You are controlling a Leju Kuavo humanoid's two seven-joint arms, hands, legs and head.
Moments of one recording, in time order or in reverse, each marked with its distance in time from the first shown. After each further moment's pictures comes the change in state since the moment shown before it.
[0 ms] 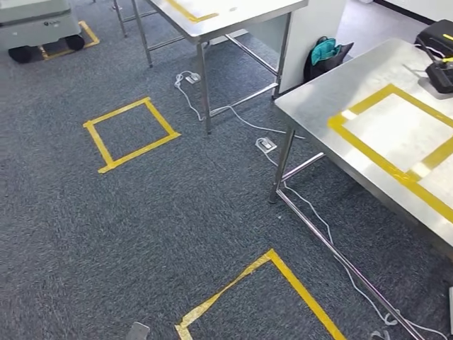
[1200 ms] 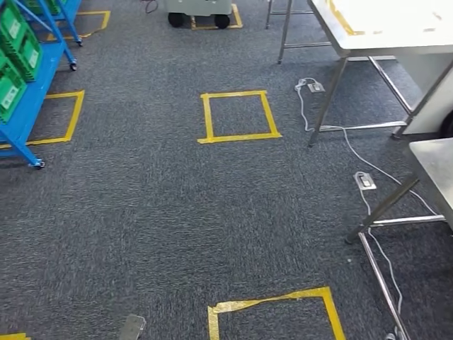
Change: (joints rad) left arm -0.028 -0.034 0.118 -0.020 0.052 -0.090 -0.061; right arm -0.100 0.001 -0.363 0.026 0.315 0.177 -0.054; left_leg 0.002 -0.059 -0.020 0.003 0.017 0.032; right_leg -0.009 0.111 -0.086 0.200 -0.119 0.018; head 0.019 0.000
